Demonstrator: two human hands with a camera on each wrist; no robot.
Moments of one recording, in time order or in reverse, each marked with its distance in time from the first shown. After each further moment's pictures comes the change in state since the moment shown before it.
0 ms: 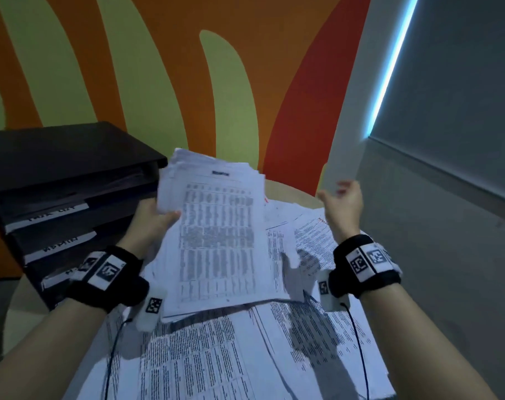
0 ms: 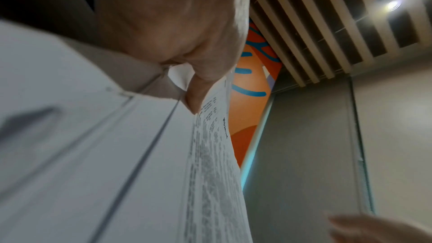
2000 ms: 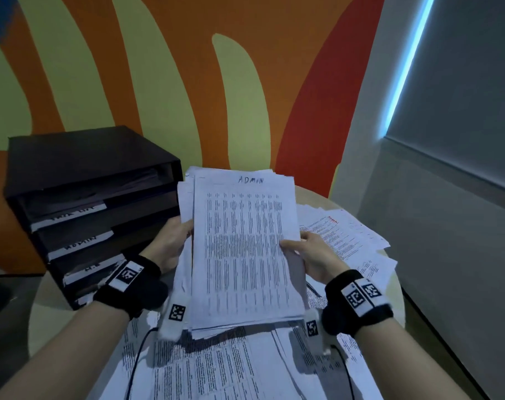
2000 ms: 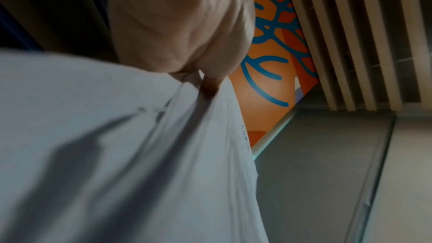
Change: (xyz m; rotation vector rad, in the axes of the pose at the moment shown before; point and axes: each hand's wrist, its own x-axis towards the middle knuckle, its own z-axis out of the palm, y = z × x) left_hand -0.010 -0.009 0.013 -0.108 -0.149 -0.262; right_hand -0.057 0.052 0.036 0.199 -0.688 0.512
